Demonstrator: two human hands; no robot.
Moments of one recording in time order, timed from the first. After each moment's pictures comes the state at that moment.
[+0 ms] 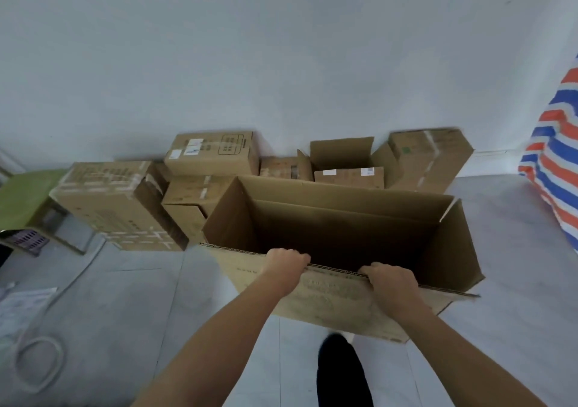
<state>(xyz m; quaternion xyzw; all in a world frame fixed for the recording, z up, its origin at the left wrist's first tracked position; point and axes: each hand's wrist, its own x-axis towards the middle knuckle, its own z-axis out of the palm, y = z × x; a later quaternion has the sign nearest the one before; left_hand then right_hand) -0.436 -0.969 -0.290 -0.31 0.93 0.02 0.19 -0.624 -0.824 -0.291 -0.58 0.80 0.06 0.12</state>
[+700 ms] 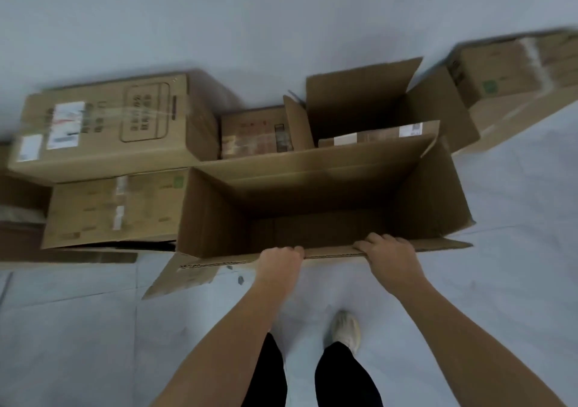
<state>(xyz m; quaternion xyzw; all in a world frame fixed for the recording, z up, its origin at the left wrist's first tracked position) -0.603 -1.329 -0.578 -0.32 0.89 0.13 0.28 -0.796 -1.207 -0.590 -0.57 0.78 0.15 0.21</state>
